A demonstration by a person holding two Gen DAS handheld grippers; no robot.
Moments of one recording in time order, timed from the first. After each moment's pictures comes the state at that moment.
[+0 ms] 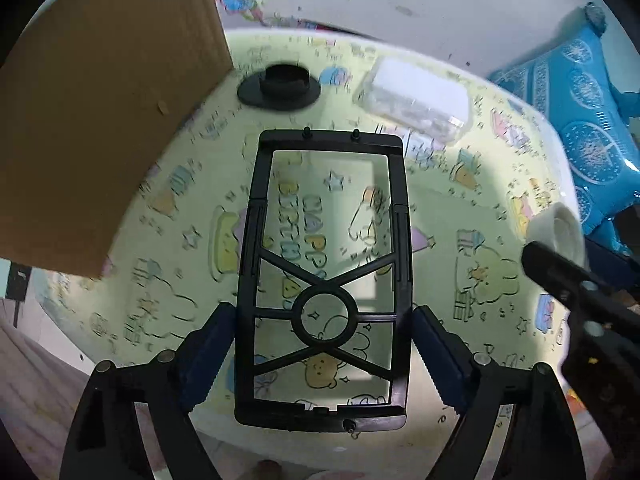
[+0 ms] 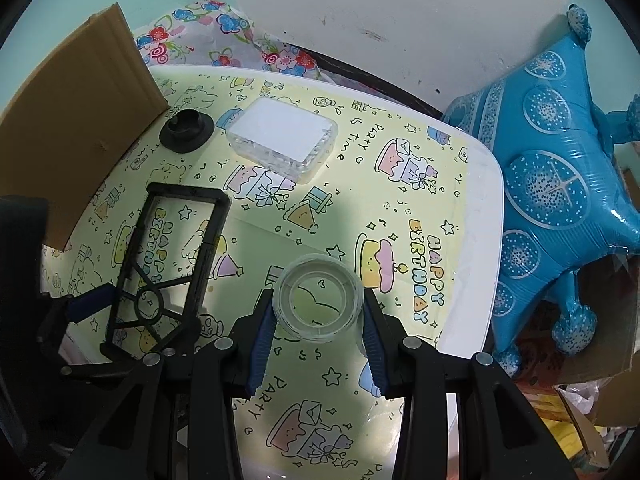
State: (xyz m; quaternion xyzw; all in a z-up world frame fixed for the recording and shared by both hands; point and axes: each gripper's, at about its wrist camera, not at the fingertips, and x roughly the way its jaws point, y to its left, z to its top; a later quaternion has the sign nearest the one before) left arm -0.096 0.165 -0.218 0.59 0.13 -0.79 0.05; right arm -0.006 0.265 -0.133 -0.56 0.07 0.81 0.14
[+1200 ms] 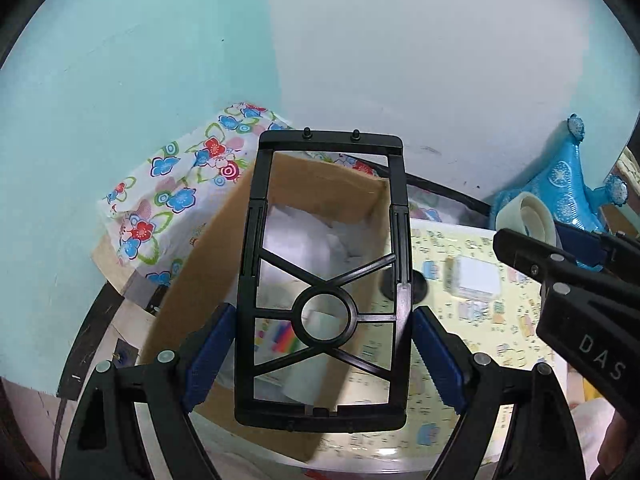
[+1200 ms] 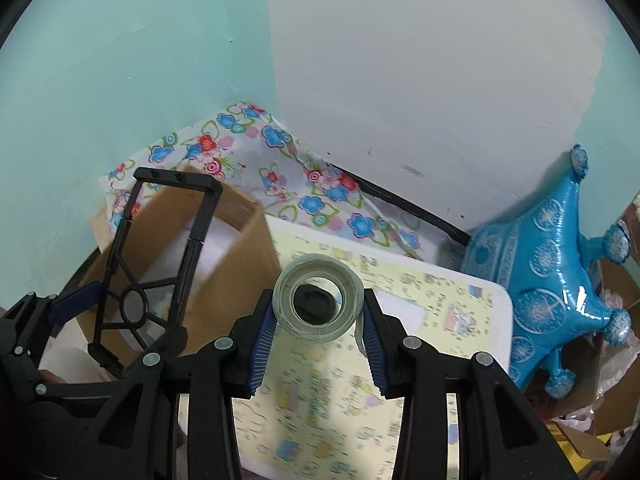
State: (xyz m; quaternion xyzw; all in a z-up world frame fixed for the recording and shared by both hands) left arm -0.112 -0.042 -0.073 0.46 0.10 -0.88 0.05; right arm -0.122 0.148 0.026 -0.45 0.06 0.88 0.15
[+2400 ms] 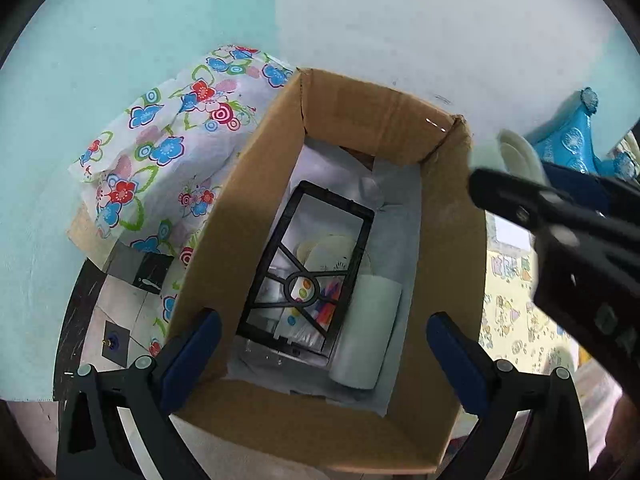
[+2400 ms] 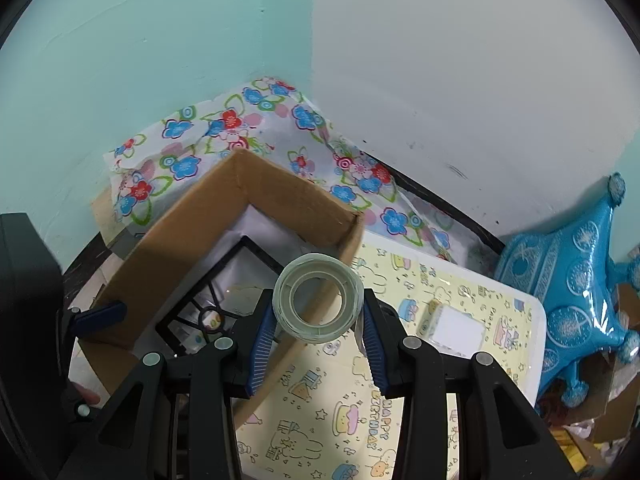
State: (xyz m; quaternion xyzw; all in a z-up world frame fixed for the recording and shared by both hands) left arm -0.120 -0.096 -0.141 0.54 0.11 -0.83 0.00; right arm -0.193 0.089 -0.004 -0.49 0.04 0.86 0.14
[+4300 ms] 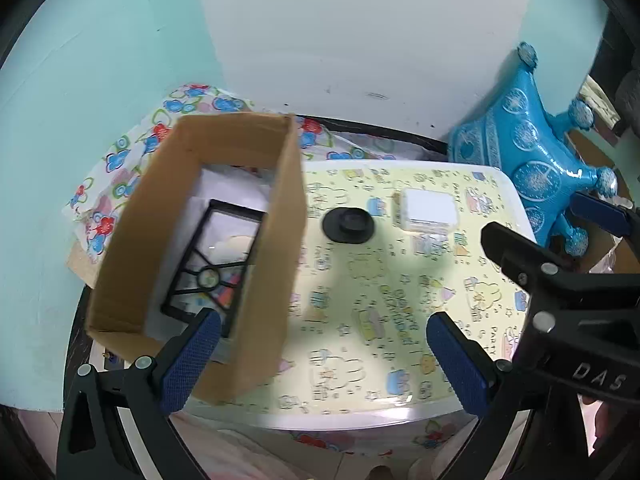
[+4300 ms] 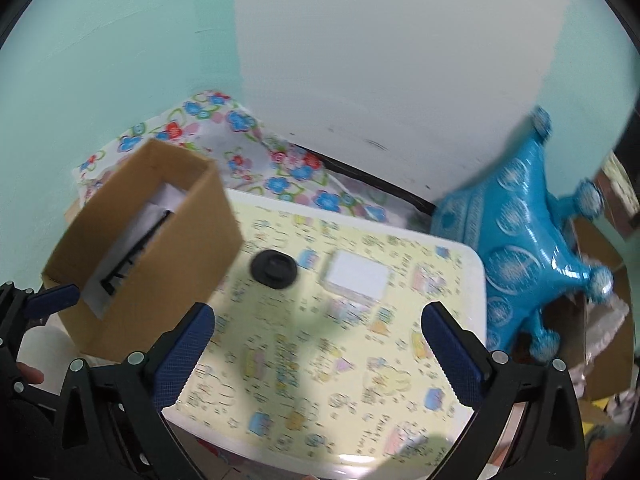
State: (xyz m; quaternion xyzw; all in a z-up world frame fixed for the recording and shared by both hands) left arm -0.085 0.042 -0.089 0.52 0.05 -0.85 -0.02; right arm -0.053 0.183 0.002 -0.46 0.08 0.86 0.22
